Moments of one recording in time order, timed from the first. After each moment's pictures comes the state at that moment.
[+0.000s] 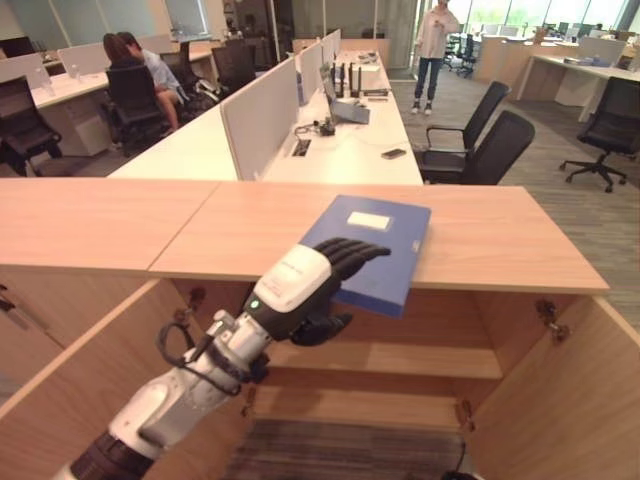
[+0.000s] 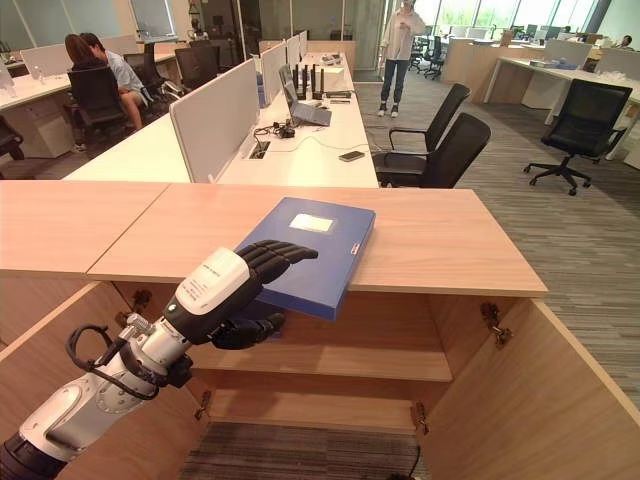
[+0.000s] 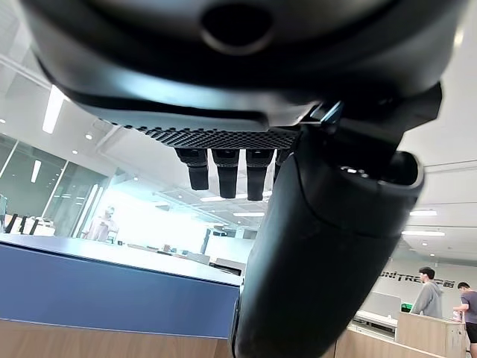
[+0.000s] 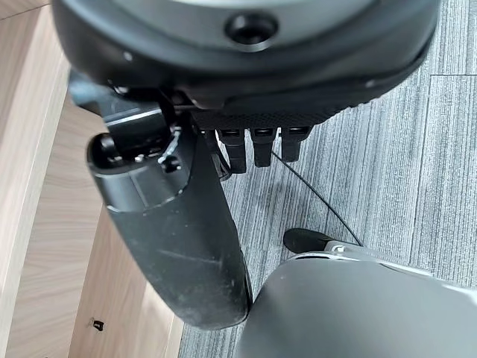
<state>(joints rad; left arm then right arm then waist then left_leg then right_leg) -0.10 0.81 -0.37 -0.30 0.48 -0.33 0.15 0.00 -0.21 0.26 1.27 0.16 -0.05 -0.08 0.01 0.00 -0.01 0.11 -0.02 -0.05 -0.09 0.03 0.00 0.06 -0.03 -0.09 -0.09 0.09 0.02</state>
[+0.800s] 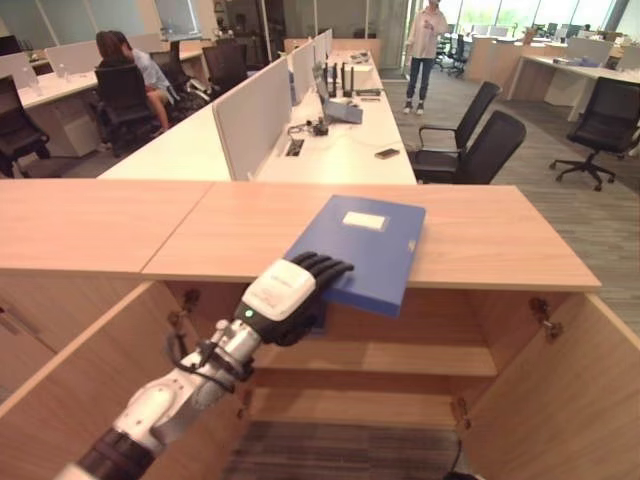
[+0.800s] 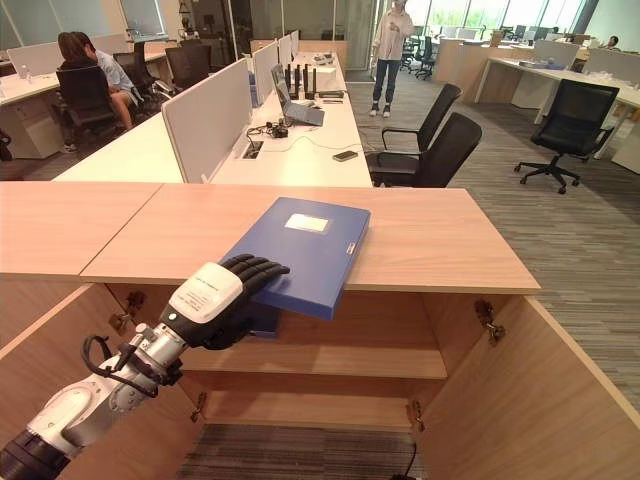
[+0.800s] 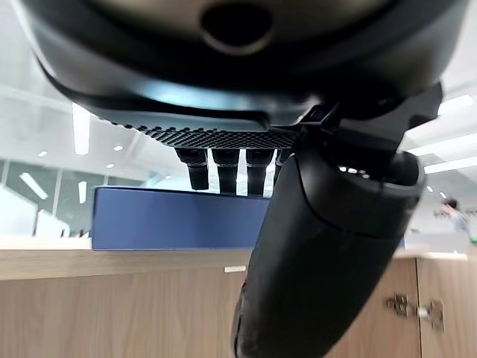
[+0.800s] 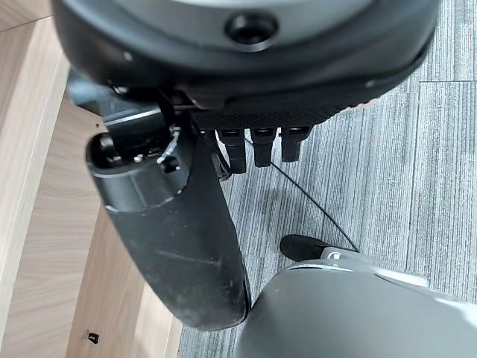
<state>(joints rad) -0.18 0.80 -0.47 -0.04 0.81 -0.26 0.28 0.00 -0.20 0.26 1.27 0.16 -0.04 -0.10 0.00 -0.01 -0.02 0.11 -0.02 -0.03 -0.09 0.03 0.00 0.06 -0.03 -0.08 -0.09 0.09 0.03</state>
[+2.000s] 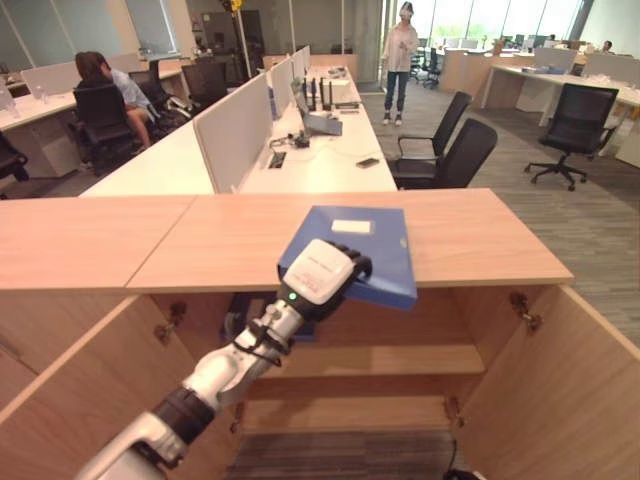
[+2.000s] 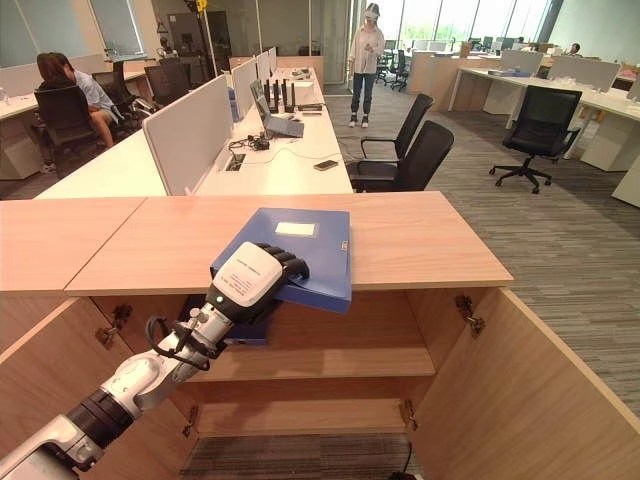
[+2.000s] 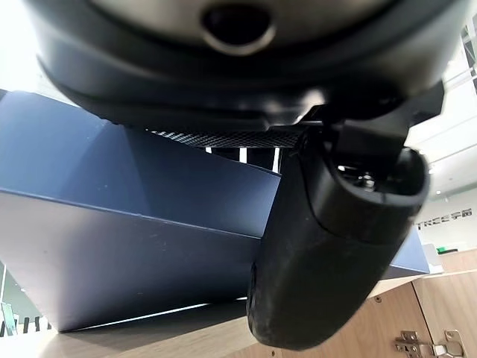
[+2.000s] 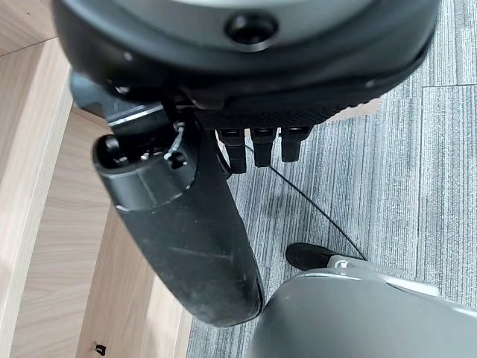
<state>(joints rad) -0.39 0.60 -0.62 0.17 0.96 -0.15 0.50 -0.01 -0.20 0.31 1.27 0.16 -0.03 -0.13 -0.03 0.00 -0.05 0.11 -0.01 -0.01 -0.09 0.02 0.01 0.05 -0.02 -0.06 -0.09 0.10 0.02</state>
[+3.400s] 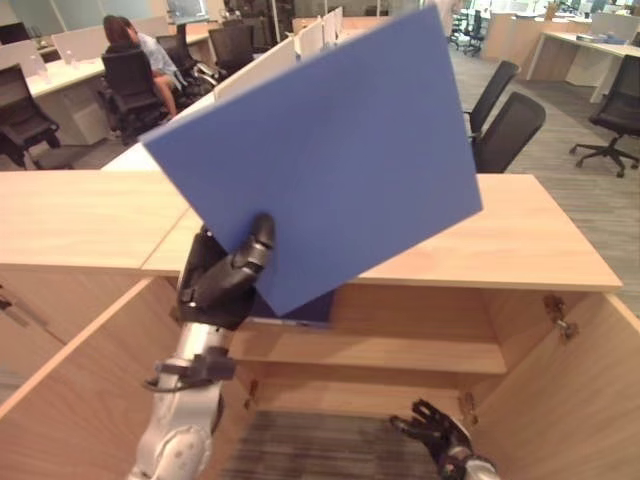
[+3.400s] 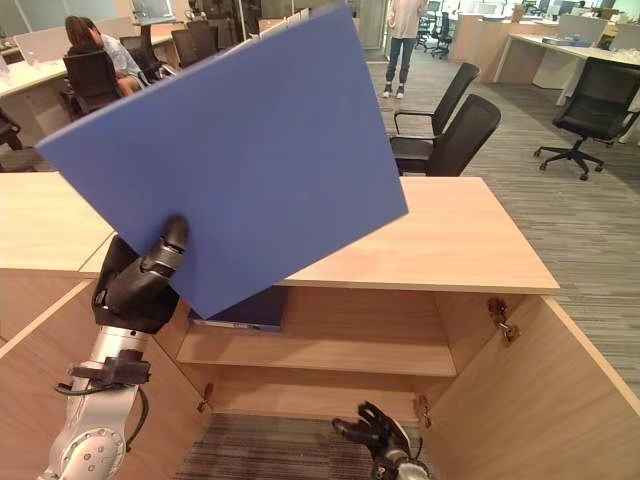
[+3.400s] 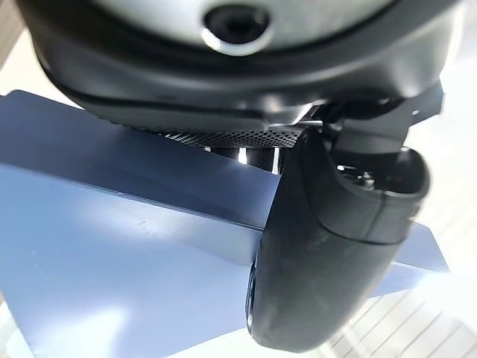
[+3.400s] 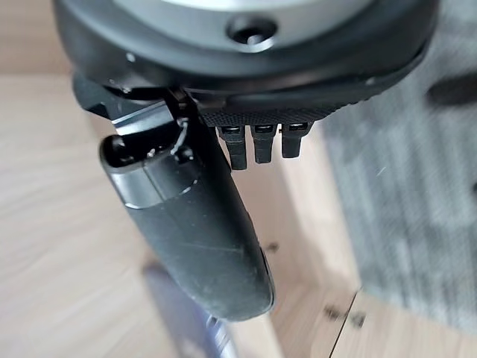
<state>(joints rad) 0.13 0.44 -0.10 -0.40 -1.14 -0.27 -0.08 0.07 -0.21 0.29 0.71 0.65 -0.07 0.05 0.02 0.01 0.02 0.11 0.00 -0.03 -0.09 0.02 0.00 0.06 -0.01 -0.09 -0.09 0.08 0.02</state>
